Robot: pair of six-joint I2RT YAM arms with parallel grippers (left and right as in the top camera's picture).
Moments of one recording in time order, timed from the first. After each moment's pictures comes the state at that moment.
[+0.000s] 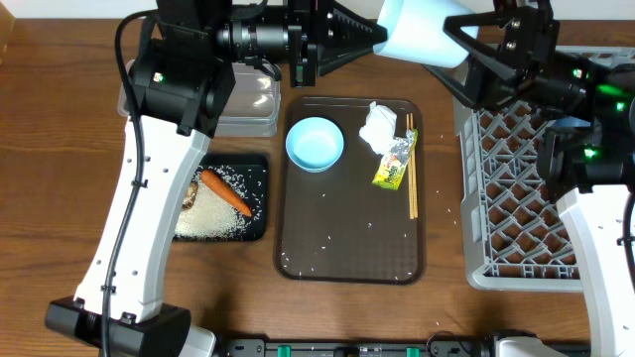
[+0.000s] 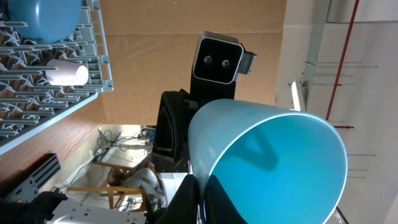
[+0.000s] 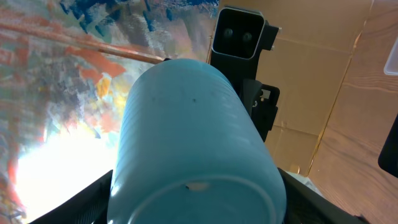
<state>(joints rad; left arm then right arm) -0.29 1.65 1.94 -0.37 1.28 -1.47 0.04 1.36 1.32 0.71 -1.25 2.05</state>
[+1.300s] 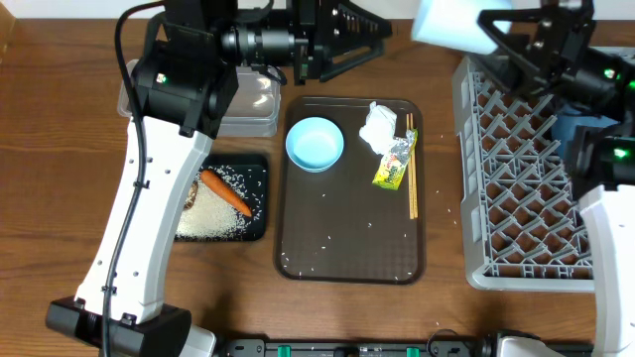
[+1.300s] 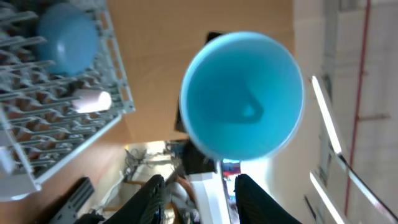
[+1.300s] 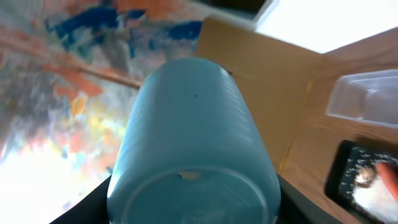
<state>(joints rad) -0.30 1.65 1.94 -0.49 1.18 -1.21 -0.13 1.36 1.32 0.54 -1.29 1.80</state>
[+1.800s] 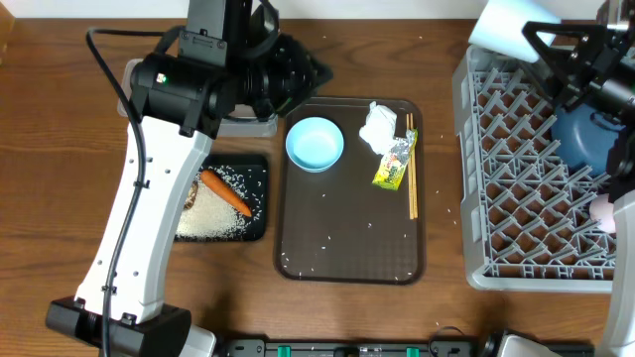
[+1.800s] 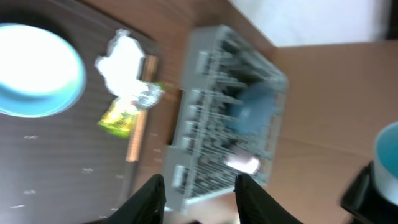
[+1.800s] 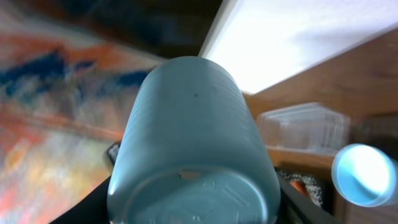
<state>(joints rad) -0.30 1.65 1.94 -1.11 0.52 -0.89 -0.32 1.36 1.33 -0.02 -1.26 1.26</state>
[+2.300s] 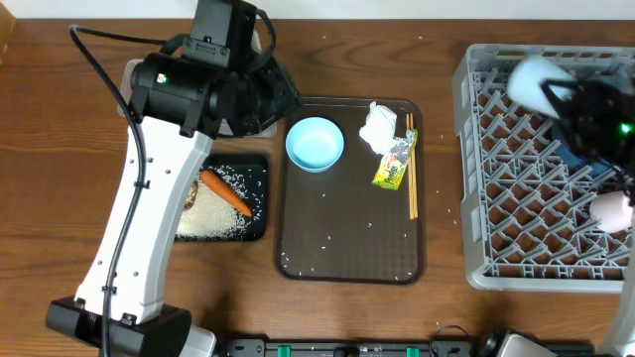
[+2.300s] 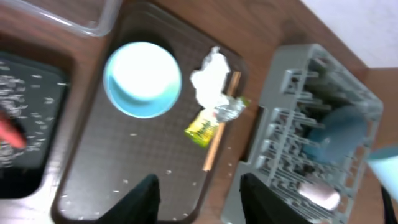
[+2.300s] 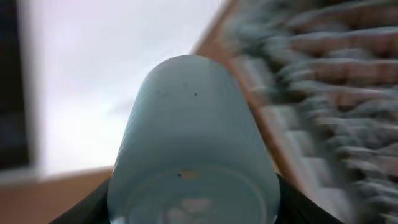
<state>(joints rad) -0.30 1.65 1.94 -1.29 0.25 -0.79 -0.44 1.36 1.33 -0.75 -0.67 0.70</state>
